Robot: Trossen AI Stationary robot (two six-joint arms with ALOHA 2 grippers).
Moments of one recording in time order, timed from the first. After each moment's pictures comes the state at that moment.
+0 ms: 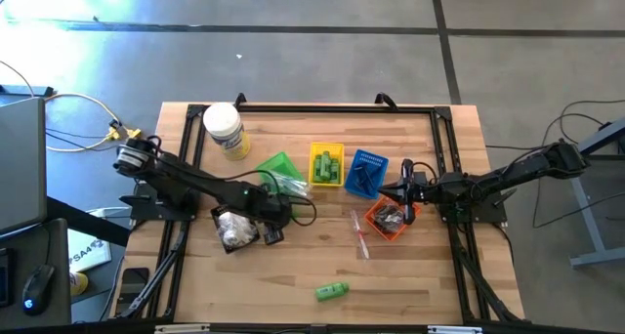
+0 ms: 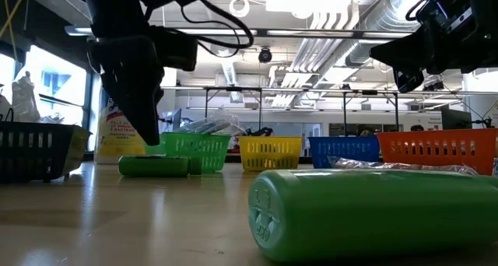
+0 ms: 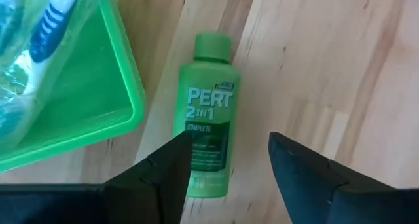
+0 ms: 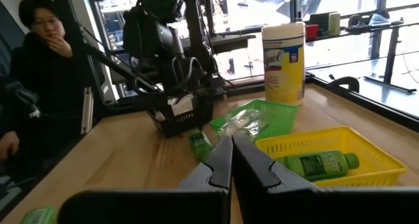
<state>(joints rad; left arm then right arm) -0.24 1.59 0.98 -0.58 -0.19 -0.54 0.19 0.73 0.01 0.74 0.26 0.15</state>
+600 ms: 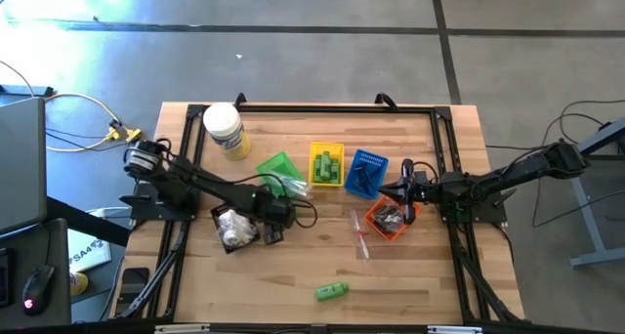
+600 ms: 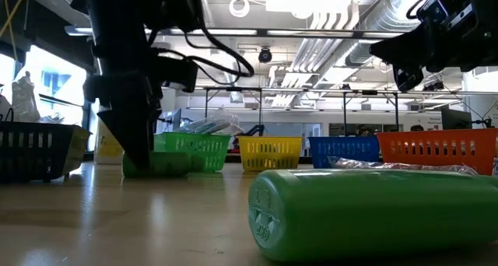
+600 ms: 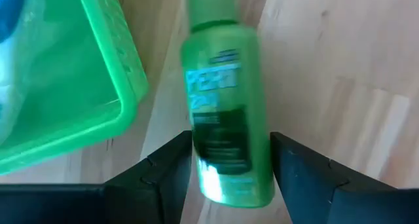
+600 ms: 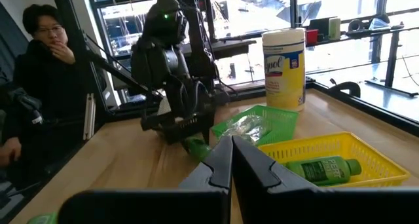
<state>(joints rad) -0.23 1.68 0.98 -0.59 -0.20 -0.50 0.19 0.73 0.01 0.76 0.25 0.15</state>
